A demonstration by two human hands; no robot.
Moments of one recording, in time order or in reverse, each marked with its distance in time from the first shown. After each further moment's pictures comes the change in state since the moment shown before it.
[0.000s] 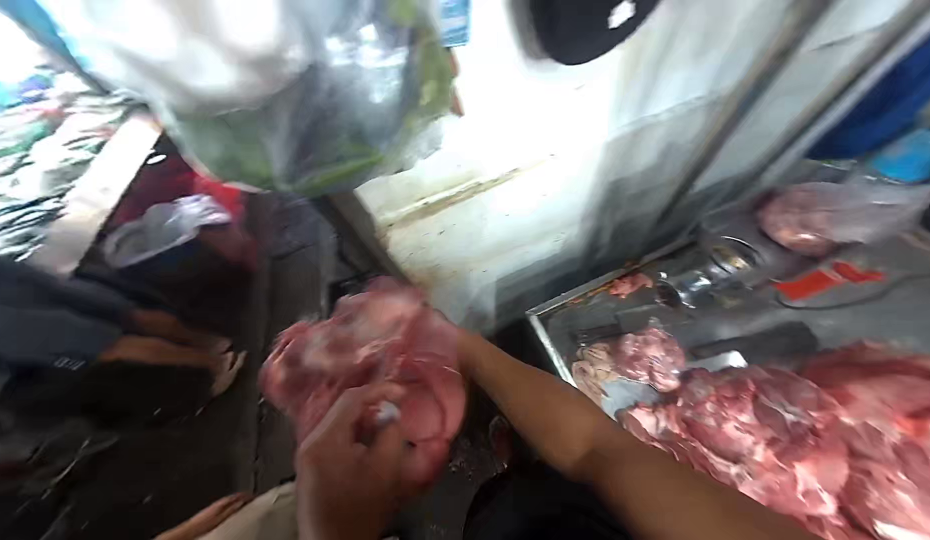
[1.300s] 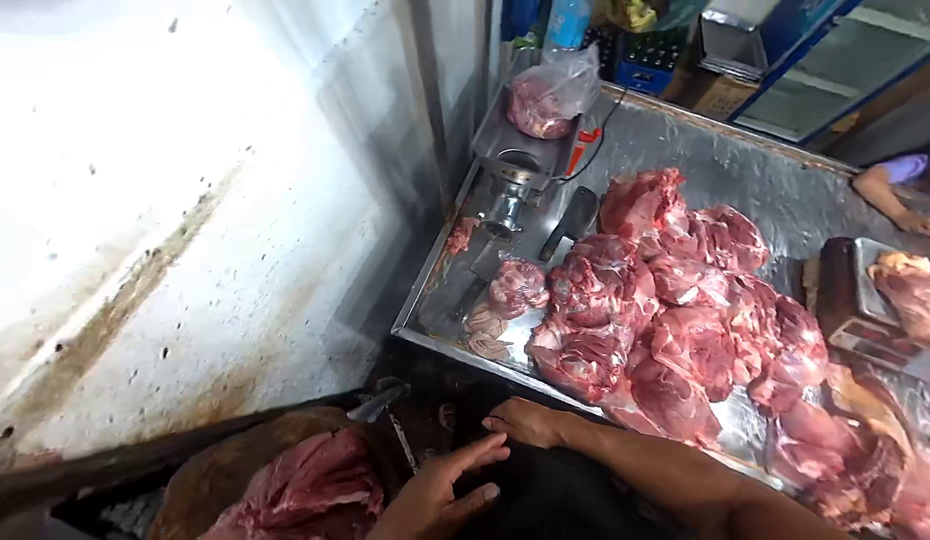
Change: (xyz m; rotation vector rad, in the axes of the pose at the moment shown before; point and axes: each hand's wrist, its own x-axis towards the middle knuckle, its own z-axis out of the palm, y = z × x) left_hand 0.054 -0.032 0.219 -0.727 -1.755 0.273; right_hand -0.187 0.211 -0.209 -0.735 0.481 0.093
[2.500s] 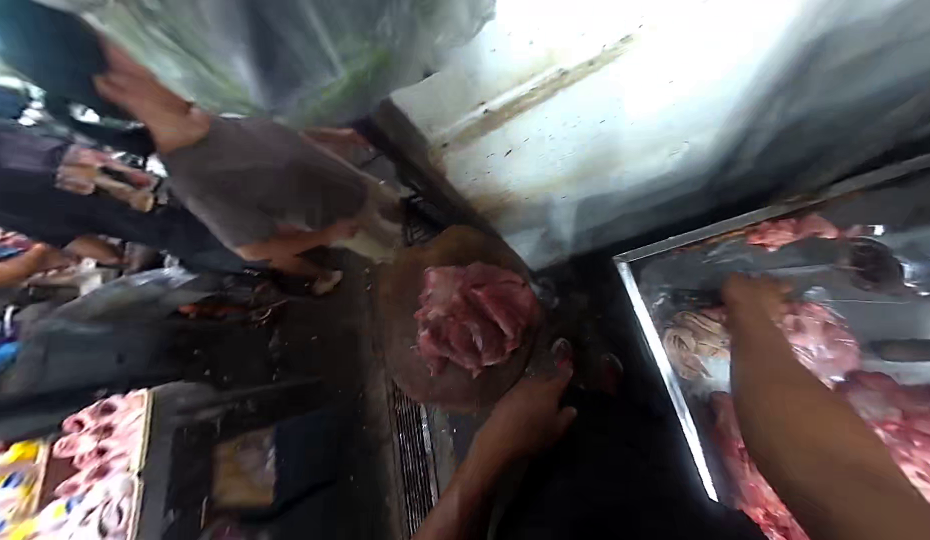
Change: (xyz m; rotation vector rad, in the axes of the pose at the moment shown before) left_hand -0.049 0.023 0.068 0.358 0.663 -0.810; right_hand 0.247 0.093 -0.159 -0.150 0.714 0.807
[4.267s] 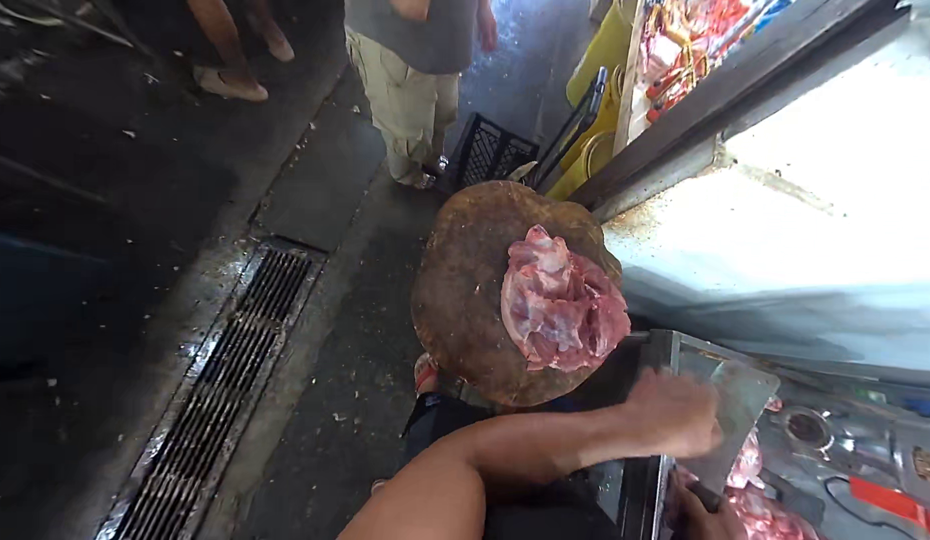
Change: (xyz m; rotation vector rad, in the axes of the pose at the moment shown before) left_hand 0.004 -0.101 -0.020 -0.440 0.462 0.428; right_hand -0.463 0.097 -0.053 0.126 -0.323 -0.486
